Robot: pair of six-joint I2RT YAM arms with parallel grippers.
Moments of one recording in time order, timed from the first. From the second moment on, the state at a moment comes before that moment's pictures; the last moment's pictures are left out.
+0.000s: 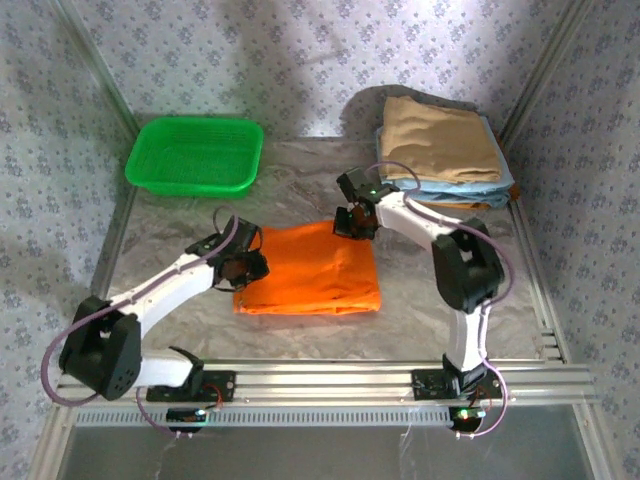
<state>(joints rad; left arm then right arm) -0.53 1.32 0.78 -0.56 0.04 -0.87 0.54 1.98 1.48 -0.69 -0.10 0.66</state>
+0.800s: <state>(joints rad) -0.48 0.93 0.45 -0.59 -0.01 -0.89 0.52 1.88 1.55 -0.83 0.12 0.56</state>
